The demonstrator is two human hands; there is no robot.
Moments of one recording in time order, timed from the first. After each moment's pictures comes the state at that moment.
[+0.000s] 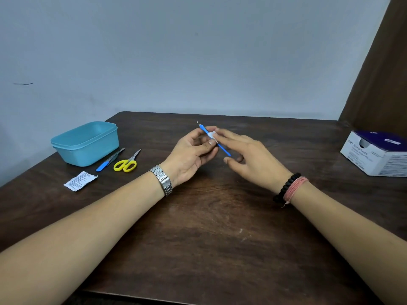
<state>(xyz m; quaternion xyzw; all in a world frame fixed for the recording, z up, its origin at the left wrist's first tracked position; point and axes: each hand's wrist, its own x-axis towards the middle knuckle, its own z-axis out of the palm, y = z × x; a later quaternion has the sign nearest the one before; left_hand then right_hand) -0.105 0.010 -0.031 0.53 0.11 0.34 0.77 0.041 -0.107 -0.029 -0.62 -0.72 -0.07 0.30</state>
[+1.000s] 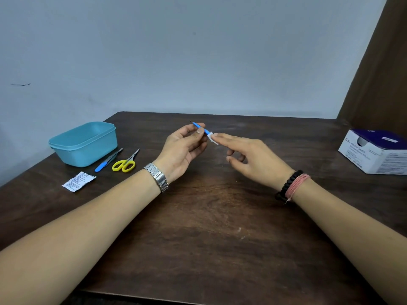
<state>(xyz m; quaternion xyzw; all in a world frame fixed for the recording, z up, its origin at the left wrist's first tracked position) -0.112 0.021 -0.024 0.51 0.16 0.38 0.76 0.047 -0.111 -0.028 -0.60 -0.73 -0.03 0.31</state>
